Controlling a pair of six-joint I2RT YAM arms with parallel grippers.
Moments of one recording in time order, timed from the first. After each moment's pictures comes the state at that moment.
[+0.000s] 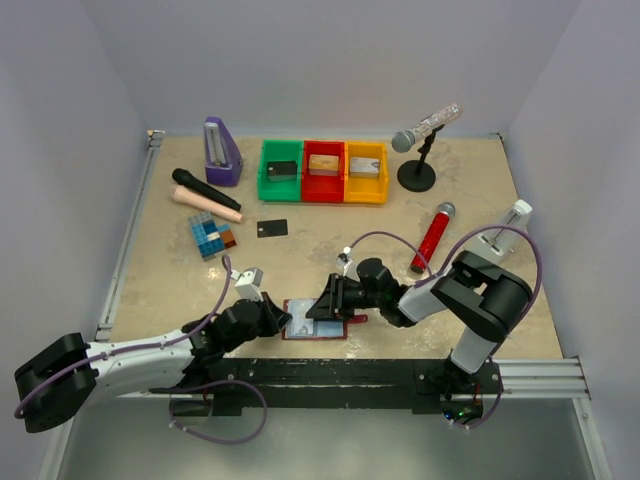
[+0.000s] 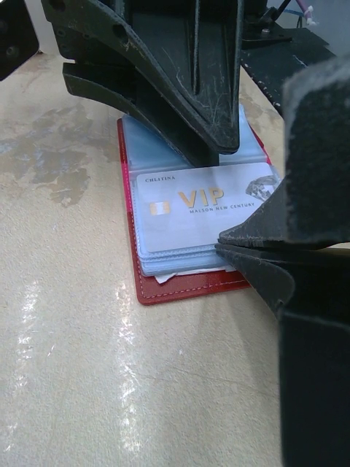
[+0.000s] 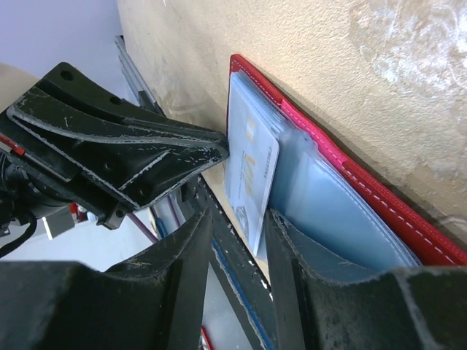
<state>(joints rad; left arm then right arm) -1.02 0.86 0.07 0.21 -0.27 -1.01 0.84 1.70 0.42 0.77 -0.51 1.16</state>
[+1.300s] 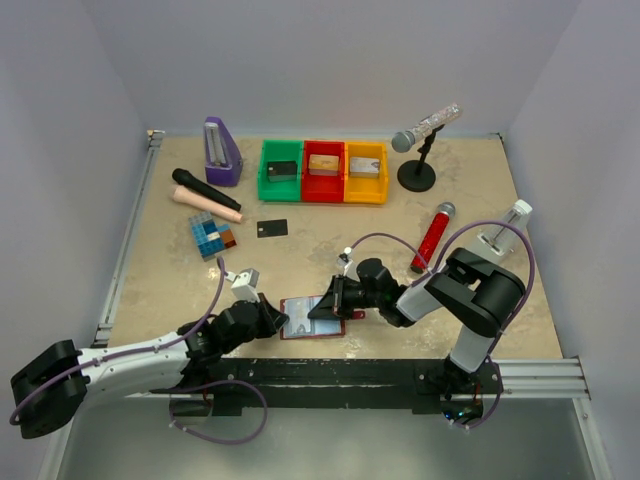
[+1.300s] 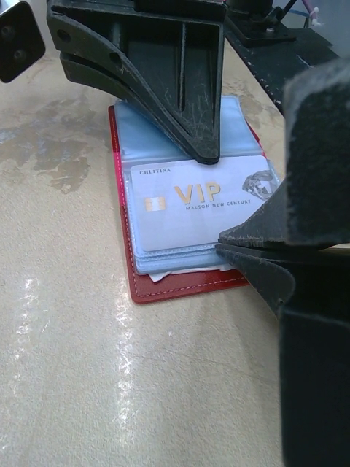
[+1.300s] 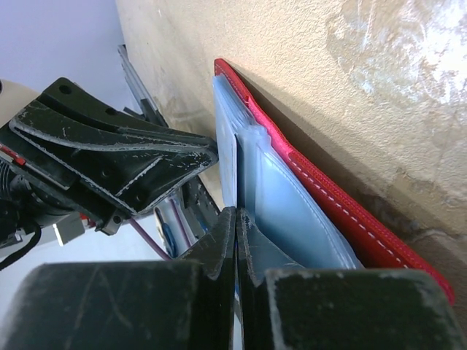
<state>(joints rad) -1.02 0.79 0.07 0.13 -0.30 -1.04 0.83 1.75 0.42 0.82 -0.51 1.20</state>
